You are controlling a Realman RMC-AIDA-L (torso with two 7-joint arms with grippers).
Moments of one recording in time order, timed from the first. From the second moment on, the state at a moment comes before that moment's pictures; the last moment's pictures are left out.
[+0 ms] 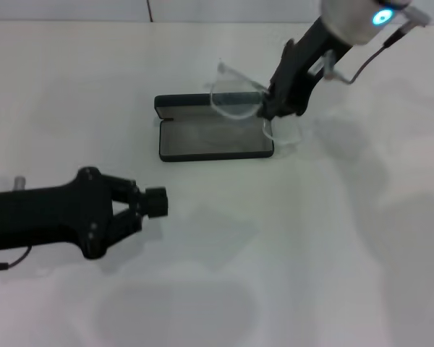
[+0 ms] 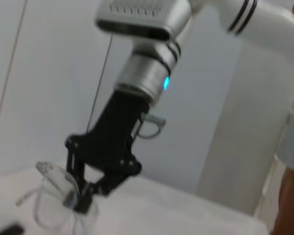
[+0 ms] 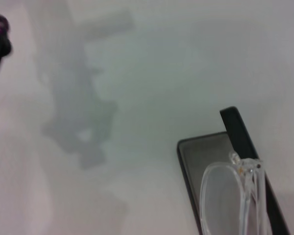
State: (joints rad) left arm -0.24 -2.06 0.94 0.89 1.68 1.83 -1.43; right arm 1.23 2.02 -1.24 -0.78 -2.44 -1.49 2.05
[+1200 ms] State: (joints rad) left arm -0.26 -2.06 0.94 0.89 1.72 1.80 -1.41; right arm 1.28 2.03 -1.71 -0.67 -2.27 -1.16 2.08
